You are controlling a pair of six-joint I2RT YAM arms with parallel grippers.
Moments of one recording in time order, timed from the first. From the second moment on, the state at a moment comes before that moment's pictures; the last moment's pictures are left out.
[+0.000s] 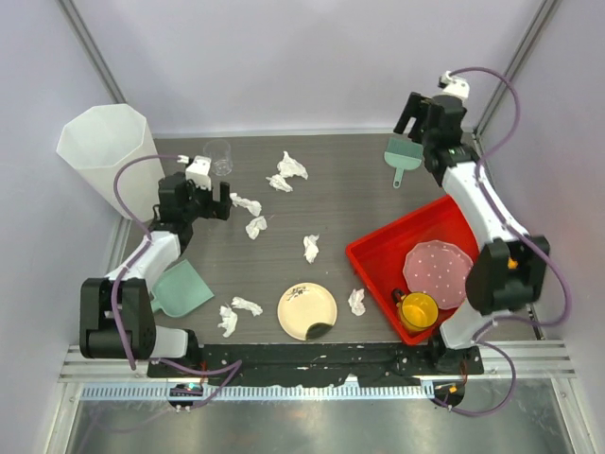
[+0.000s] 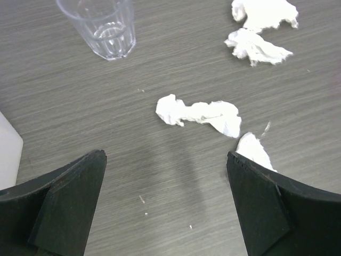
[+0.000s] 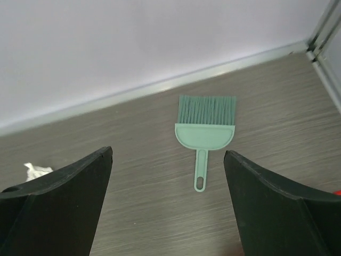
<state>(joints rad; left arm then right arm) -0.02 1.37 0.71 0.25 0.21 0.10 0.12 1.55 1.39 -0.04 0.23 0.29</state>
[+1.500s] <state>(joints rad) -0.02 1.37 0.97 -0.40 0.38 0.25 0.10 2.32 1.94 -0.70 -0.03 0.18</state>
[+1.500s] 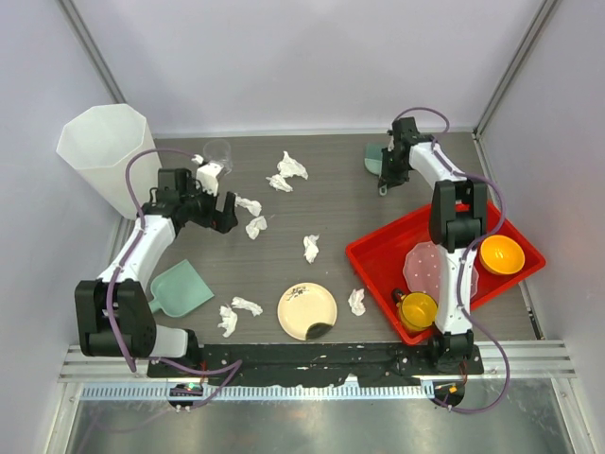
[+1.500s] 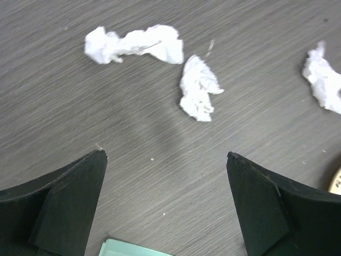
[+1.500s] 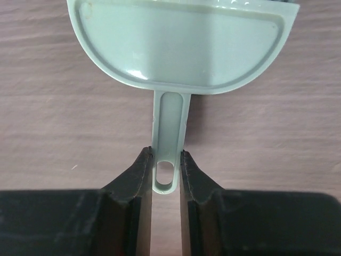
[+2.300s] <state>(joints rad) -0.39 1.33 1.36 -0.72 0.43 1.32 0.55 1.96 1.72 -0.70 -0.39 0.37</state>
